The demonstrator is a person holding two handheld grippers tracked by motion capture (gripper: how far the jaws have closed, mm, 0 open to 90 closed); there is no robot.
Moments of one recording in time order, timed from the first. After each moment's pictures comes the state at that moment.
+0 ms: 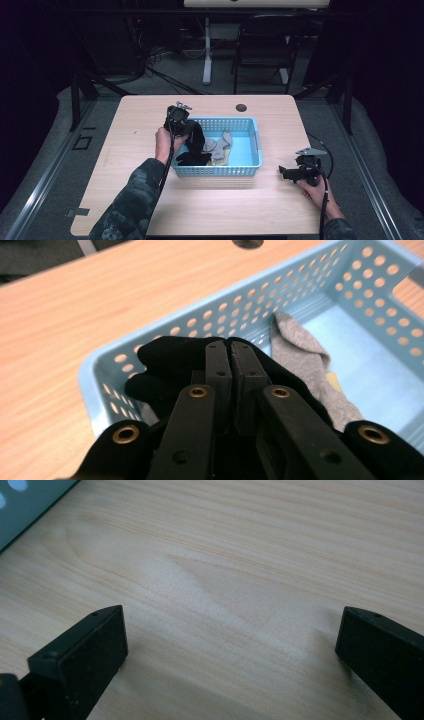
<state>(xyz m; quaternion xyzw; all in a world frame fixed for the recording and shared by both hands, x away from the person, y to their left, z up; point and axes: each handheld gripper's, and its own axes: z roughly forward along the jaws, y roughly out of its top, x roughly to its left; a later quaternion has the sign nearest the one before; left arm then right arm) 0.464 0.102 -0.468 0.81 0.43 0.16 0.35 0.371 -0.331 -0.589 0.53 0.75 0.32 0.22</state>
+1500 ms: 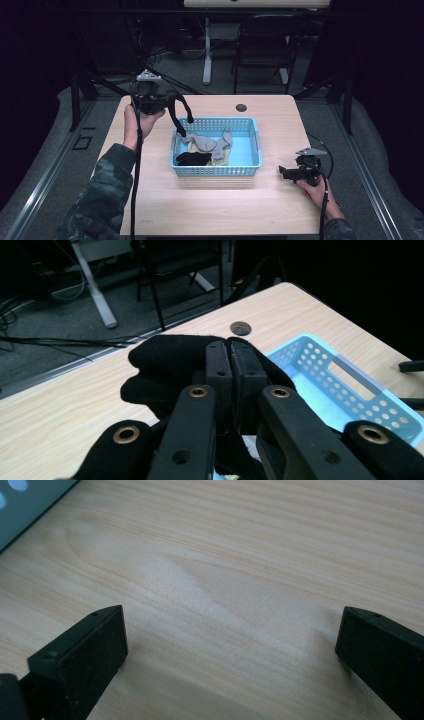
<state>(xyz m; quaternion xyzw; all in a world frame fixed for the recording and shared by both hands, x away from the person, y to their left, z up) 0.434 0.166 -0.348 0.77 0.41 0.20 0.44 0.371 -0.331 -0.589 0.53 0.75 0.32 0.22</state>
